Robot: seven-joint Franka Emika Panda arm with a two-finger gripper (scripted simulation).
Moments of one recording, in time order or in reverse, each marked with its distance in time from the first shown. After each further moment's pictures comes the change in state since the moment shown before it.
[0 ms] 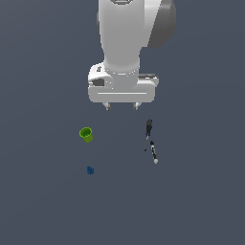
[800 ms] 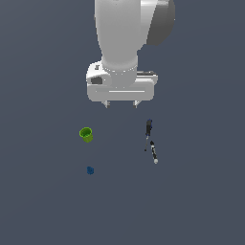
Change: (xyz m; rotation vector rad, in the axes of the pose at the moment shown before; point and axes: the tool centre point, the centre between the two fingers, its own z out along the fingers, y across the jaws) arm -0.003 0.002 -0.004 0.019 0.000 0.001
